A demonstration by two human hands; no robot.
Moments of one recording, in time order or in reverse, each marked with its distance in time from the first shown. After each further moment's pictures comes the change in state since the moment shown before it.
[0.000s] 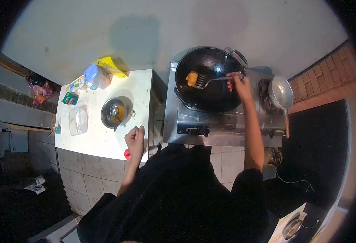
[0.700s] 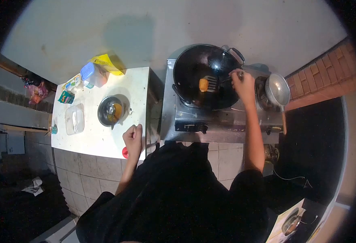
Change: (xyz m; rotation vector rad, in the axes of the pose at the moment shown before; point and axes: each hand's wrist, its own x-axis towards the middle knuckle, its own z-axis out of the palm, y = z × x) left_hand -0.001 0.001 -0.007 0.018 -0.022 -0.017; right_hand -0.041 -0.074 0.027 -0.541 0.233 -0.079
